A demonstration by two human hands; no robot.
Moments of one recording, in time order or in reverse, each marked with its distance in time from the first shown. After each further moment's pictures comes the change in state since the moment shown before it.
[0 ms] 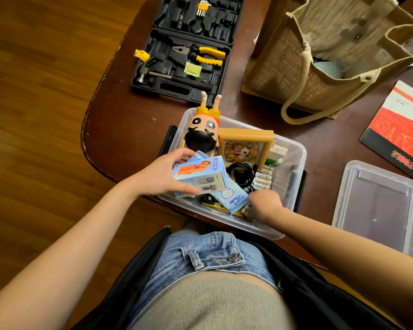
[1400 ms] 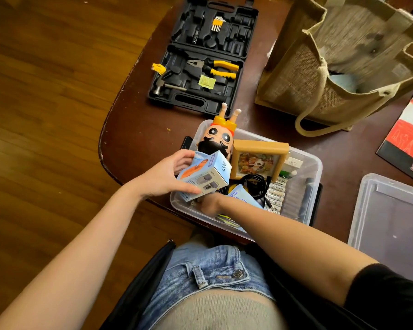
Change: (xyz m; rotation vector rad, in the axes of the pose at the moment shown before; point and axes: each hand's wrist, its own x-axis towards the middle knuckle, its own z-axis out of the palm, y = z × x) left_hand -0.007 -0.004 -0.027 -0.173 0.022 -0.034; right_hand 0.062 -0.114 -0.063 0.359 -0.215 -0.369
